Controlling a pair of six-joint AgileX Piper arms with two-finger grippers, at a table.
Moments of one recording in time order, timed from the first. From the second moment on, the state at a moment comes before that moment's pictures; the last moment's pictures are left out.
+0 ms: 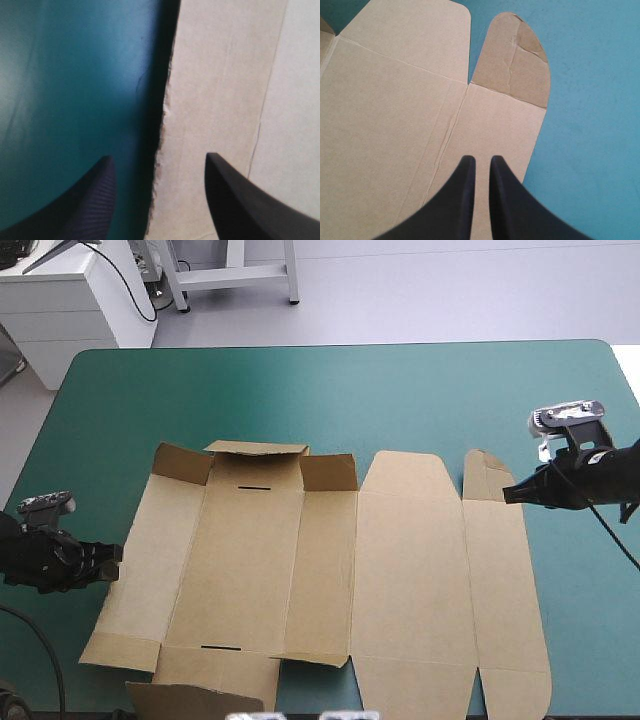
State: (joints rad) left arm 0.49 1.27 -0.89 -0.33 1.16 0.49; right arm -0.14 1.22 -1.20 0.31 1.09 -0.46
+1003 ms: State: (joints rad) left arm 0.49 1.52 -0.89 -0.42 1.19 0.64; right arm -0.14 1.22 -1.20 0.31 1.09 -0.47
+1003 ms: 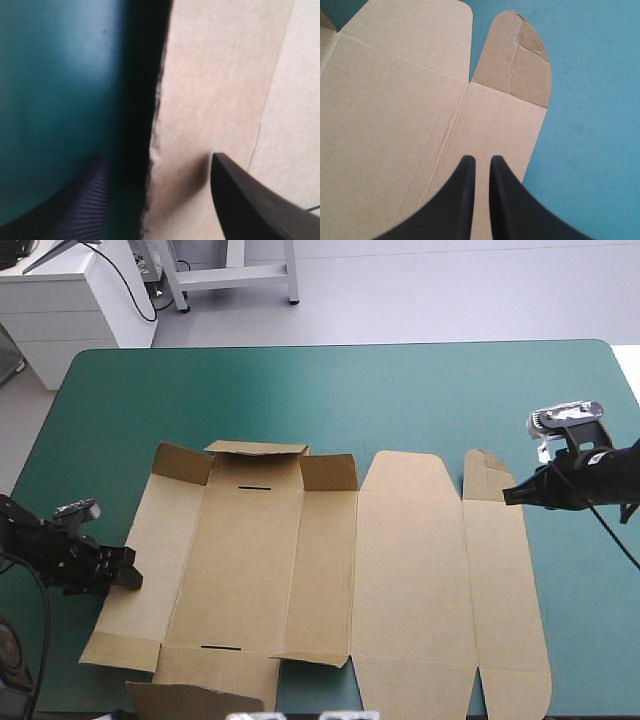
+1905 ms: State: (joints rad) left arm 0.50 1.53 -0.77 -0.66 1.21 0.79; right arm -0.14 1.22 -1.20 0.31 1.09 -0.47
